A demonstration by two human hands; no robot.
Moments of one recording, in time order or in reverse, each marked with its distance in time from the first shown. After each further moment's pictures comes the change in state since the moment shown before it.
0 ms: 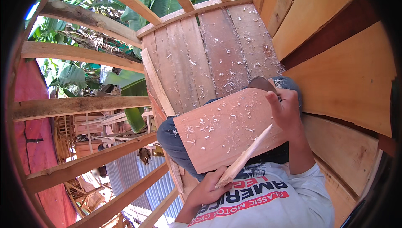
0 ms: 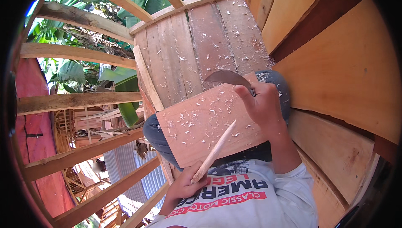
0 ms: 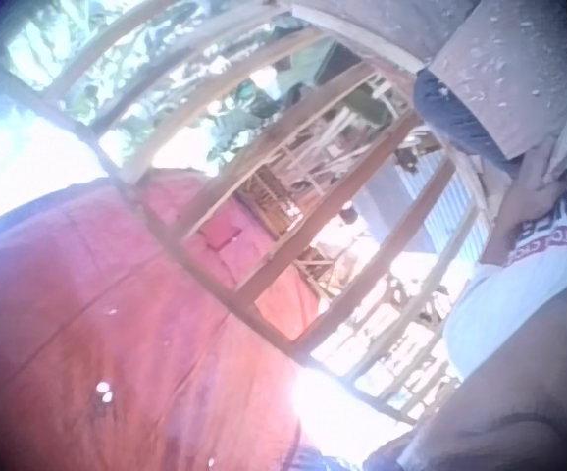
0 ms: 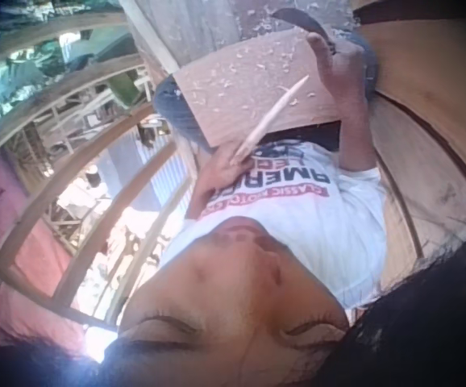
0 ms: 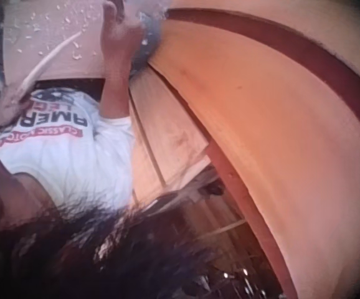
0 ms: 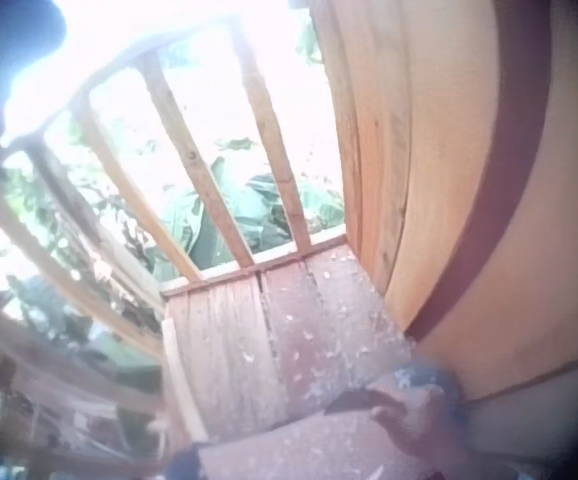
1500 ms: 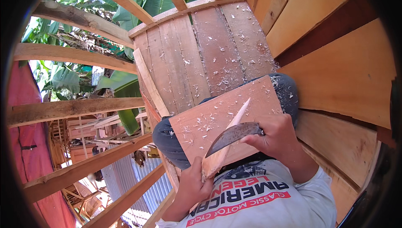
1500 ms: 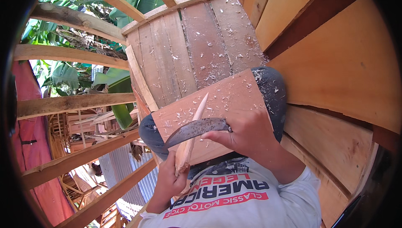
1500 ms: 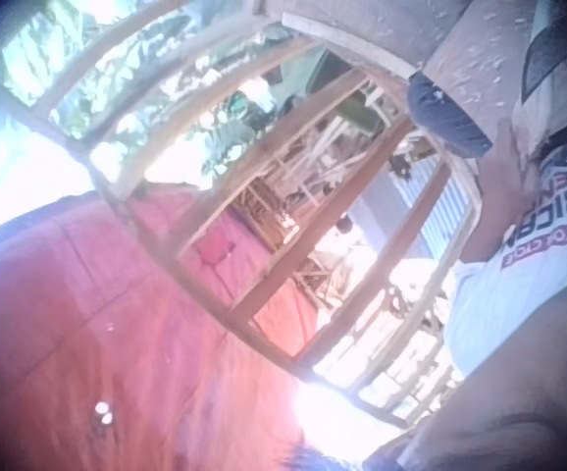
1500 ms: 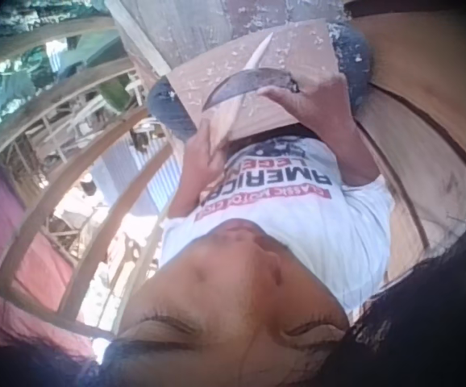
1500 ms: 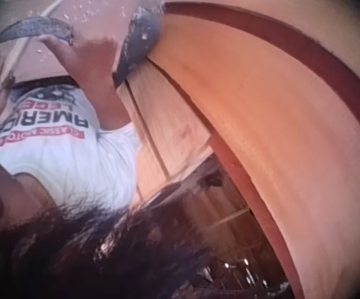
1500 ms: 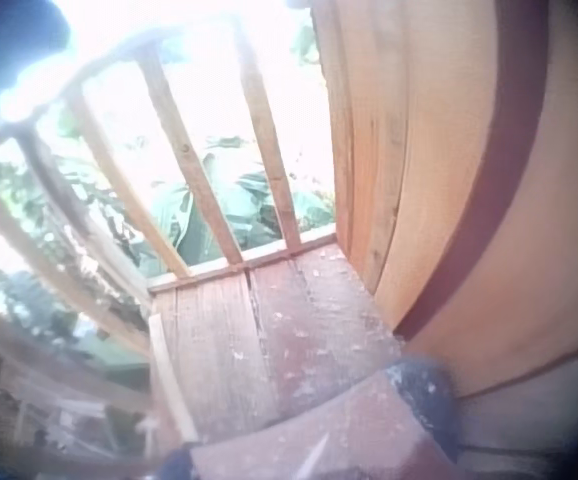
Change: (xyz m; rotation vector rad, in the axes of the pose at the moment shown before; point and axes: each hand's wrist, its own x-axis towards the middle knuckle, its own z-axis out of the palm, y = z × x) left_hand -0.002 0.021 -0.025 0.429 0.416 0.048; right_hand -0.037 -0.061 -0.008 -0.262 -0.102 -0.302
